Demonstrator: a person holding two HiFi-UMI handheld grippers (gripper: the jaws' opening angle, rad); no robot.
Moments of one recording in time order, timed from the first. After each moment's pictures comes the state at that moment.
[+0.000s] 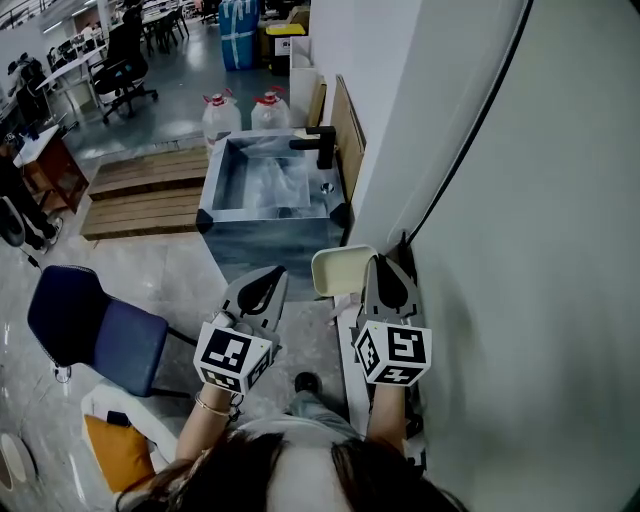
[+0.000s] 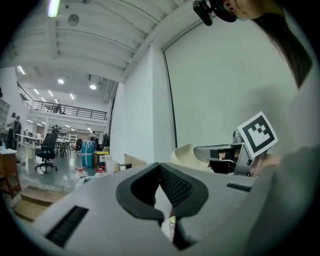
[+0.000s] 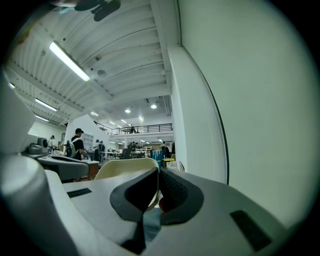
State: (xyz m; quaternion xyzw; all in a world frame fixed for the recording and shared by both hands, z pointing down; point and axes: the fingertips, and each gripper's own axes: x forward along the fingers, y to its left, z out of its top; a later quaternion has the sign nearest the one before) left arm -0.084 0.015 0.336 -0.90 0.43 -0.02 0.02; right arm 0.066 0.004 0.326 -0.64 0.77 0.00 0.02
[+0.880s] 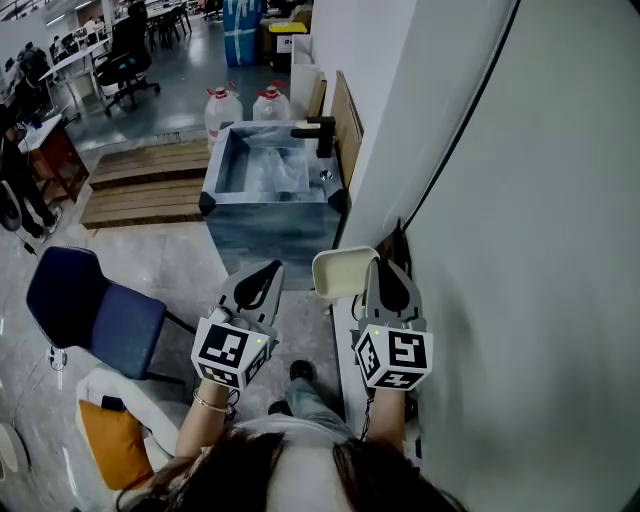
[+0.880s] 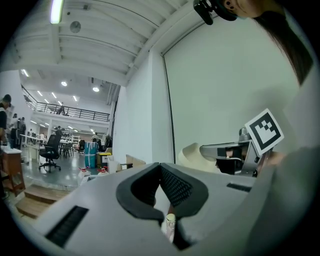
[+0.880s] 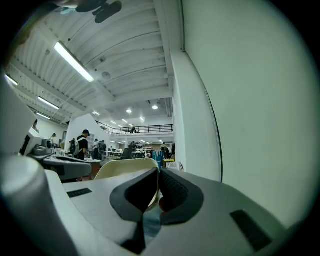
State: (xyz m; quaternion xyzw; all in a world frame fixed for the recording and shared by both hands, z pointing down) left arm -0.094 0.074 0.336 -0.90 0.44 -0.02 0.02; right arm 0.062 0.075 0.320 -0.64 0.77 0.02 0.01
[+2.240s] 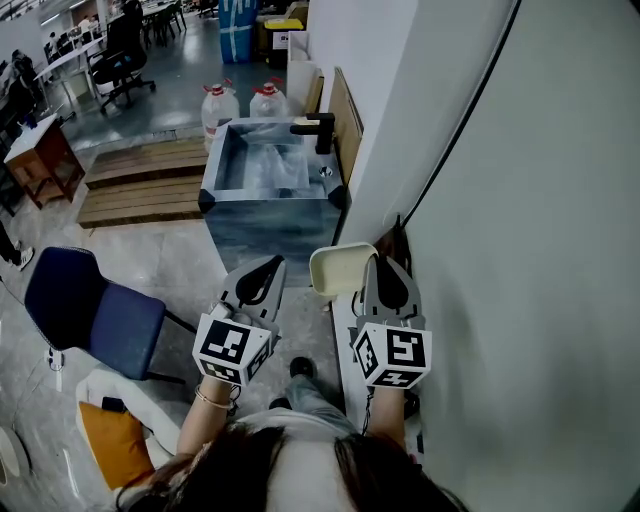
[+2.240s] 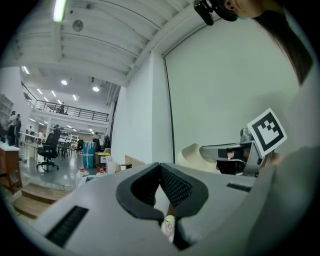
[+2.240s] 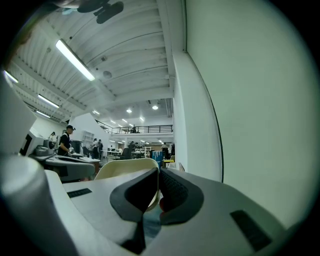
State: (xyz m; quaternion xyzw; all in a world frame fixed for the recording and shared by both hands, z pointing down) left arm -0.101 0.071 0.334 -0.90 0.43 0.00 0.01; right arm 0.047 0.078 0.316 -0.64 0.77 0.02 0.01
